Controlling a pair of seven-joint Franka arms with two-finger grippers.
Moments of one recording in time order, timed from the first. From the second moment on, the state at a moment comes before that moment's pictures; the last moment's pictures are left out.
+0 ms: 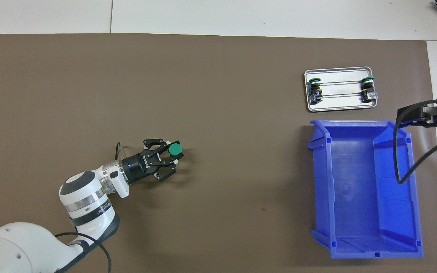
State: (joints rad) left arm -0.22 0.31 -0.01 -2.43 -2.08 1.85 2.60; right arm 0.07 -0.03 -0.04 -1.57 -0.07 1.55 0.19
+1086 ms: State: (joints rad) left arm -0.22 0.33 -0.01 -2.44 -2.08 1.86 2.61; right arm 0.07 -0.03 -0.04 -1.57 -0.07 1.55 0.19
